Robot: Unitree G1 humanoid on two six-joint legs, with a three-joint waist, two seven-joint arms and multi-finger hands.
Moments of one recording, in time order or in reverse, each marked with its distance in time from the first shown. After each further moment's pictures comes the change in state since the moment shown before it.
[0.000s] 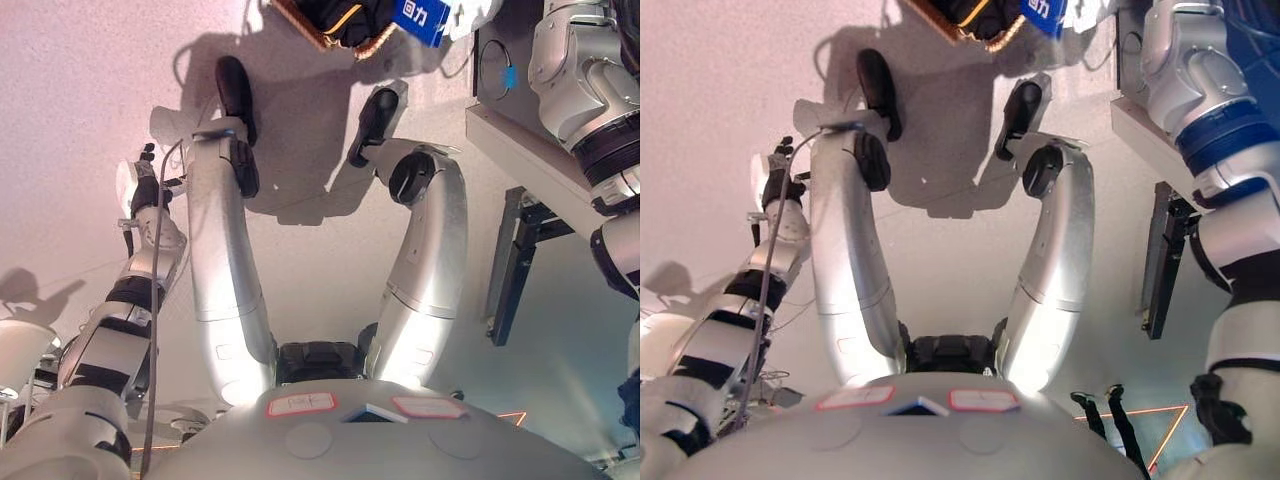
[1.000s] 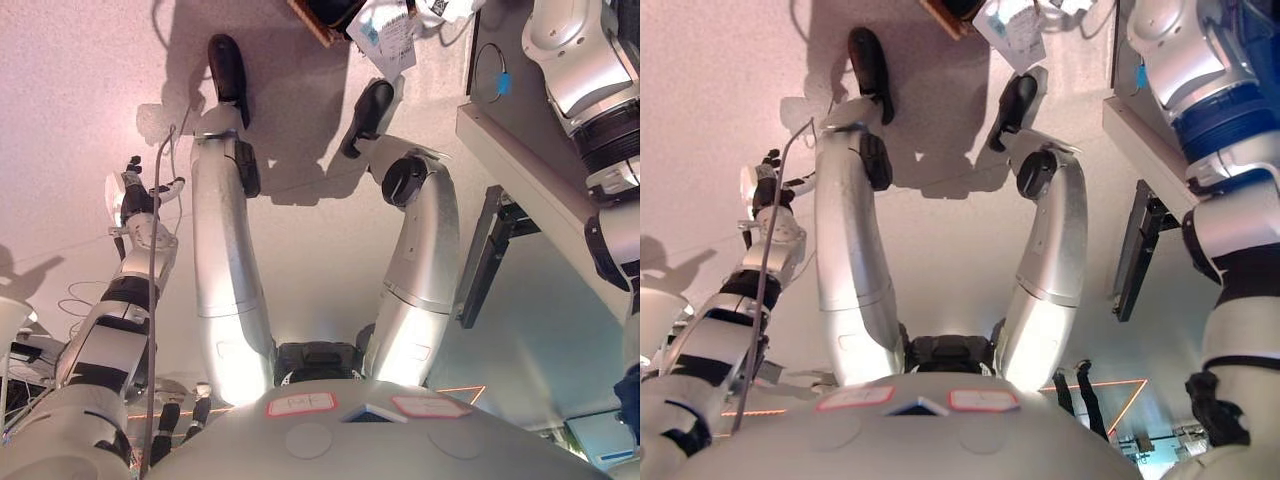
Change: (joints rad) left arm -0.013 0.010 0.027 0.078 -0.056 0.009 -0.005; right arm -0.036 0.065 -0.103 0.017 0.334 -0.121 0.032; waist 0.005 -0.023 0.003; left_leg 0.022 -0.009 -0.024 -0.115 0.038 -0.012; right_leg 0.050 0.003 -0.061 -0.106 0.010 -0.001
